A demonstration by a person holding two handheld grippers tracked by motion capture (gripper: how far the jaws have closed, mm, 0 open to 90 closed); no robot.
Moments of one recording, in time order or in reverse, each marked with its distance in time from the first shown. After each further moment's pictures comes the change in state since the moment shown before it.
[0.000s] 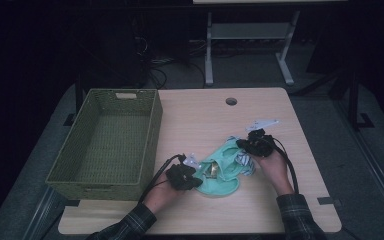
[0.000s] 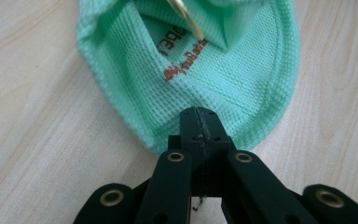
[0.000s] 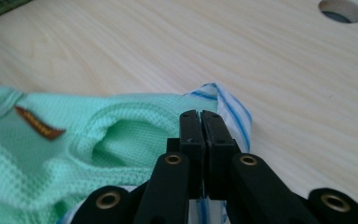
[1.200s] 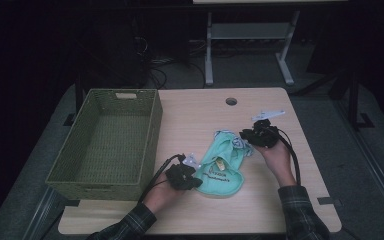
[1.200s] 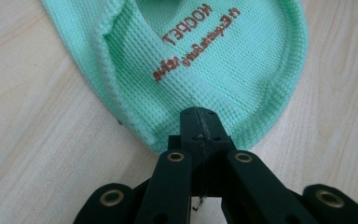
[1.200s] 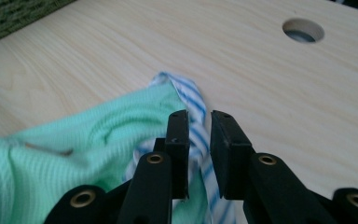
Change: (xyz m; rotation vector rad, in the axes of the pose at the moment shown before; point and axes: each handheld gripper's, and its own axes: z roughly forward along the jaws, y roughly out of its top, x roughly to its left) left arm 0.002 -0.001 -0.001 0.004 -0.009 -0.003; right arm -0.022 0.011 -0.007 -0.035 -0.030 0.051
